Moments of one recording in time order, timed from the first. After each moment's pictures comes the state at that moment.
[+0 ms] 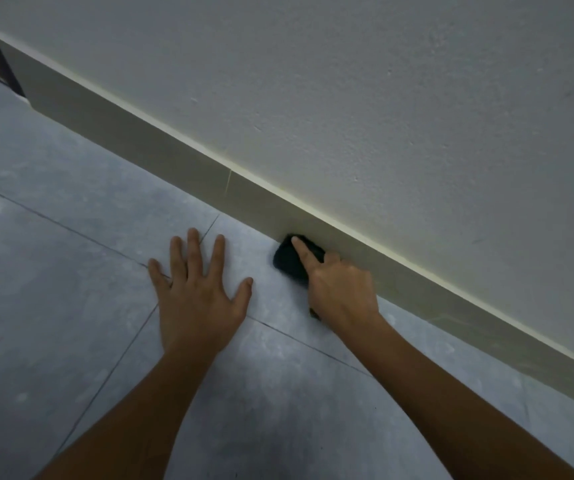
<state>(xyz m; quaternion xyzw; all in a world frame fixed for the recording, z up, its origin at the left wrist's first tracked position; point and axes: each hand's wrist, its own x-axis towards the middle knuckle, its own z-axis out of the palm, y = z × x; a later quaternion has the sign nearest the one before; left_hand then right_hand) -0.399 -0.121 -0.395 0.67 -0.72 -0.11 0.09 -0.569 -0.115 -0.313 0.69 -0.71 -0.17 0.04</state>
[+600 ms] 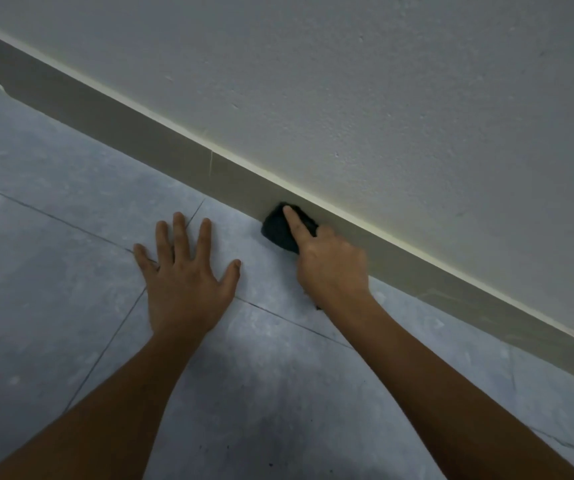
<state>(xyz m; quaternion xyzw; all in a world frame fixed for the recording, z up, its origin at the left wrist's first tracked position) -0.397 -0.121 -0.393 0.68 -0.72 -0.12 0.08 -0.567 -0.112 -0.303 0.67 -0.73 -0.13 0.03</state>
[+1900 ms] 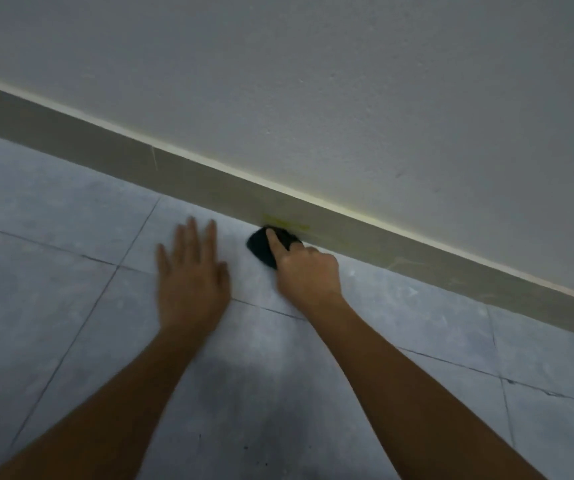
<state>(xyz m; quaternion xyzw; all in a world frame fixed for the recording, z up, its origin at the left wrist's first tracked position) -0.443 -0.099 -0.388 0.60 -0.78 -0.12 0.10 -0.607 -0.079 -0.342 0.68 -0.73 -0.12 -0.01</state>
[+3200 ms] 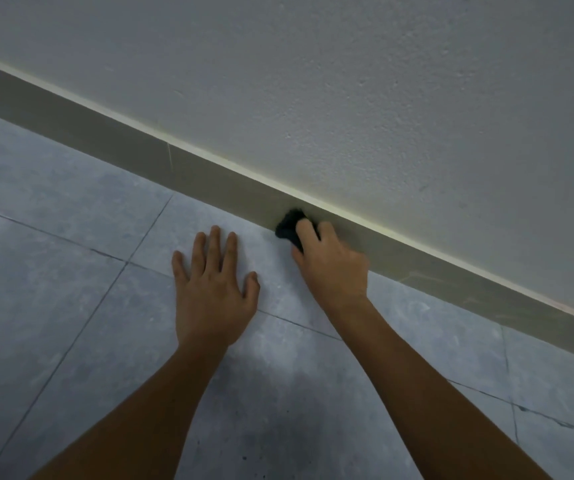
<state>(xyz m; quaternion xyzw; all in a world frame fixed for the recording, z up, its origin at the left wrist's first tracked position) -0.460 -0.091 -0.396 0.62 -0.77 -0.12 0.09 -0.622 -0.091 -0.346 0.67 -0.70 0.06 0.22</state>
